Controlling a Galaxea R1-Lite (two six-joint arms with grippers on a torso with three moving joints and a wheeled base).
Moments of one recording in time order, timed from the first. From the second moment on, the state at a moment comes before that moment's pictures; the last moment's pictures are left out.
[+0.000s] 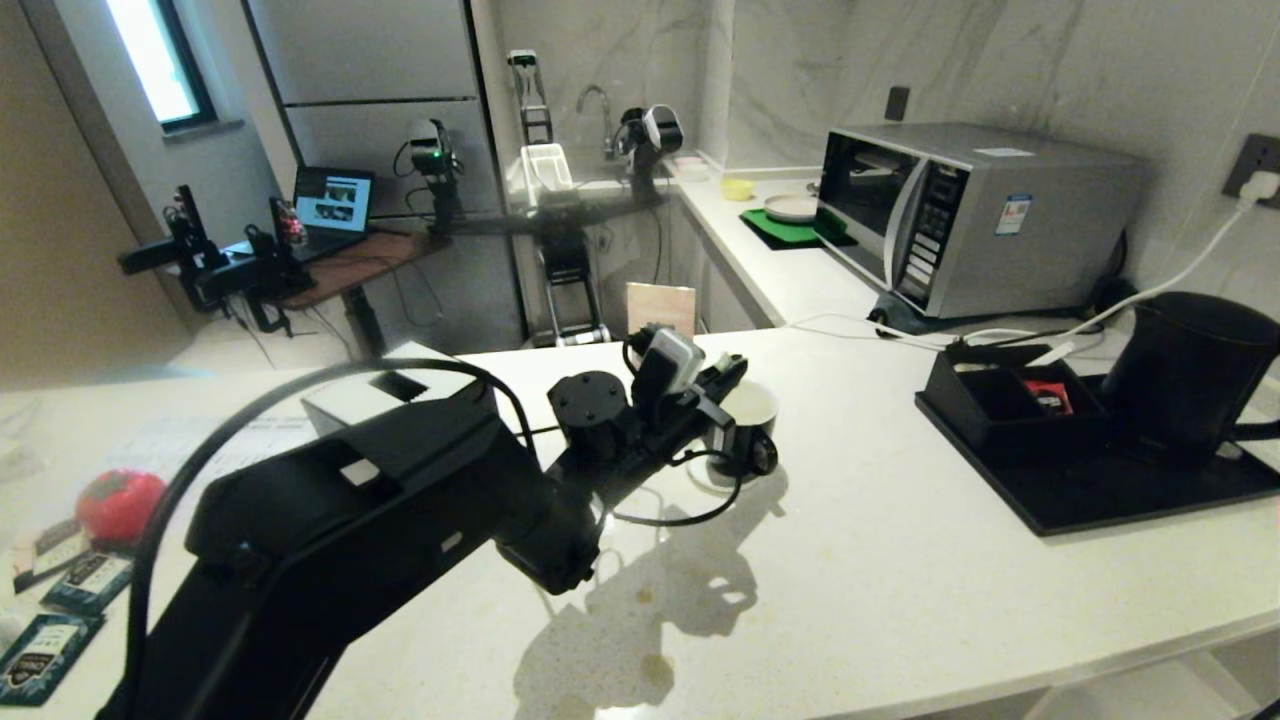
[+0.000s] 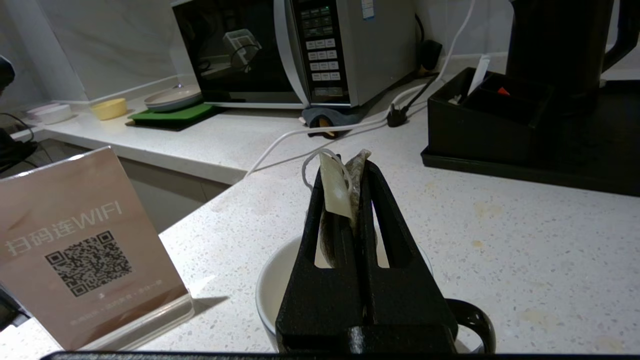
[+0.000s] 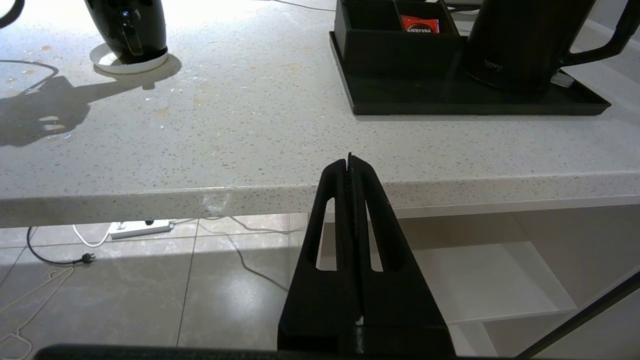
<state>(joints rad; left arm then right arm) -0.63 2.48 -1.27 -1.47 -0.21 0.09 0.00 0.00 0.00 0.00 0.00 -0.07</state>
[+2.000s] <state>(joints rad) -0.62 2.48 -1.48 -1.11 -0.26 0.09 0.00 0.00 0.00 0.01 0.00 -0.07</state>
